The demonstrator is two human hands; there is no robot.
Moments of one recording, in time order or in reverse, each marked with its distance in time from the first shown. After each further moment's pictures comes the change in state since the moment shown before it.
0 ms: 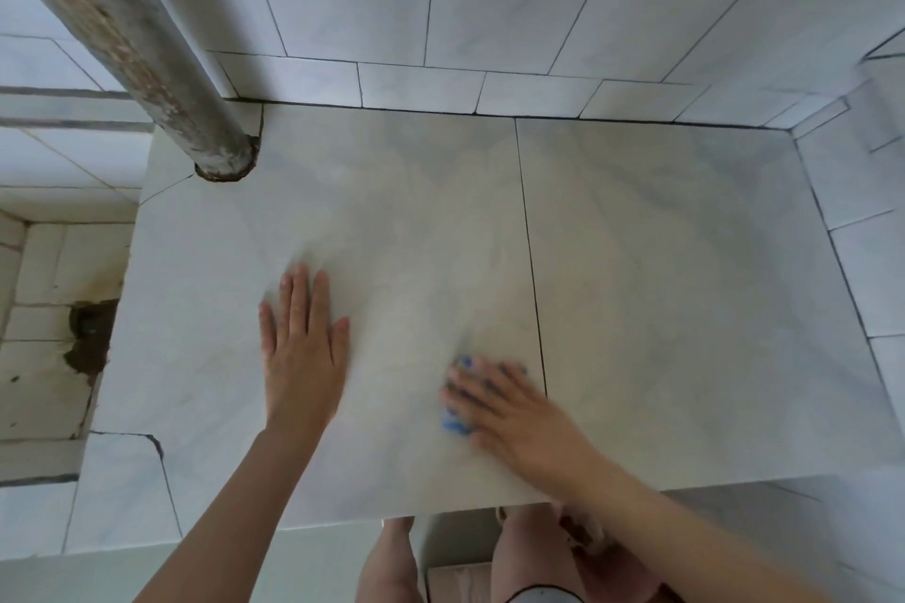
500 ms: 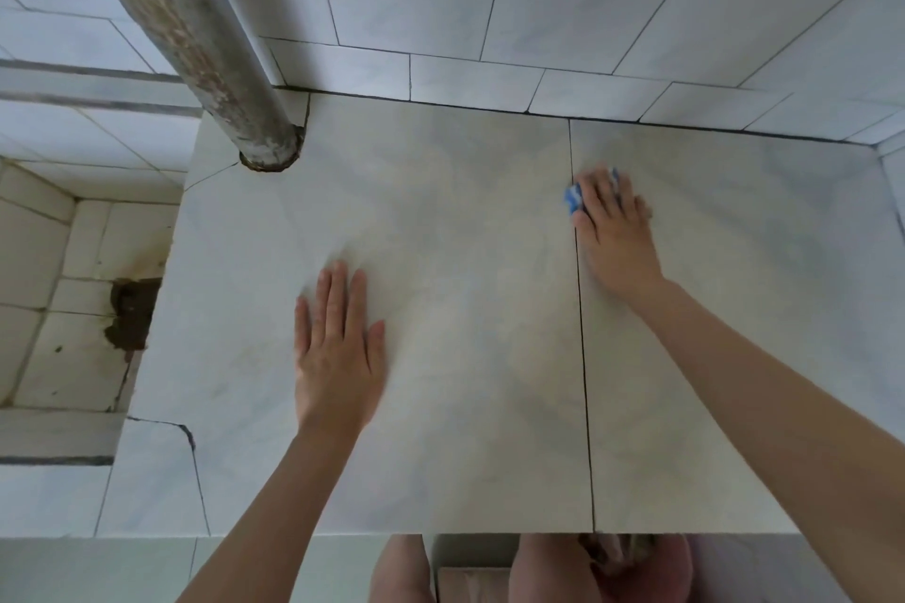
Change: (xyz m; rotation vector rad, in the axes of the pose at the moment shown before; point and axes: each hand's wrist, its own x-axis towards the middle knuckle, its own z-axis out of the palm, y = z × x) left_hand -0.001 0.003 -0.001 0.069 0.019 -0.012; right_hand 0.126 0.159 -0.056 0.010 0.165 0.638
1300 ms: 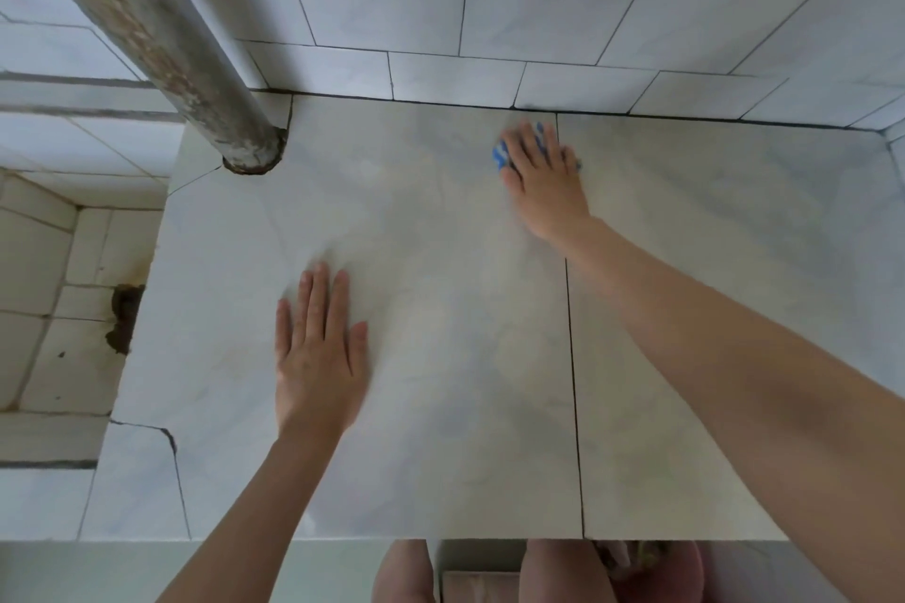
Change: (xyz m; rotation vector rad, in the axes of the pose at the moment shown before) left_hand 0.000 0.003 0.000 0.029 -0.003 -0.018; right_hand 0.057 -0.056 -0.002 0.000 -0.060 -0.115
